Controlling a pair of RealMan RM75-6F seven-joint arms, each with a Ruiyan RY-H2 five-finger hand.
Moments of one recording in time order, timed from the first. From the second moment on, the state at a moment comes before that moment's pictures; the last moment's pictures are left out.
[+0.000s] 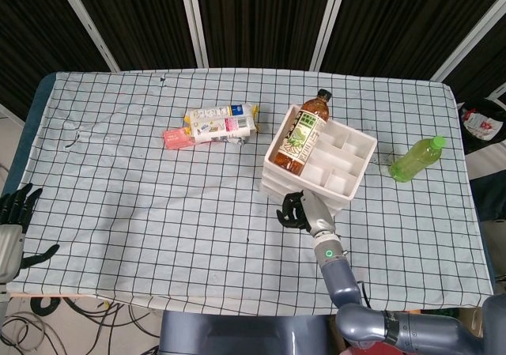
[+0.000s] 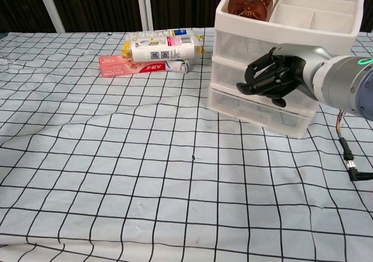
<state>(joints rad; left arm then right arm) -0.09 -1.16 -0.06 -1.61 1.48 1.51 0.03 0.69 -1.61 0.41 -1.90 -0.50 1.19 -0.27</state>
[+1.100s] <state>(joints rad) -0.09 -1.16 -0.06 -1.61 1.48 1.51 0.03 0.68 -1.57 0.42 -1.85 -0.45 1.18 -0.25</state>
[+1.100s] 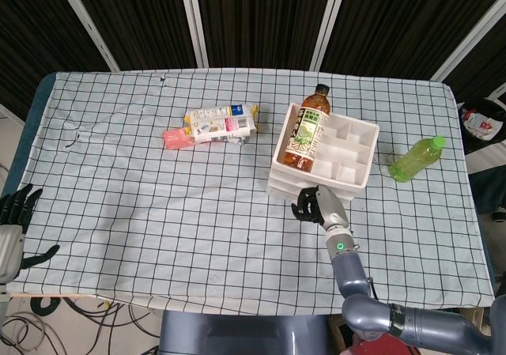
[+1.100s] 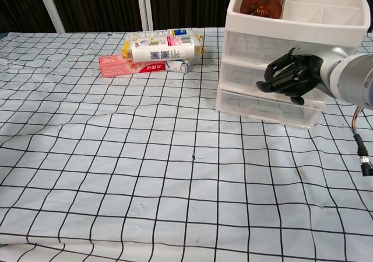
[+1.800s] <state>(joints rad) -0.09 -1.15 -0.05 -1.61 1.51 1.51 0.04 0.50 -1.29 0.16 -2.10 -0.83 1.18 -0.25</state>
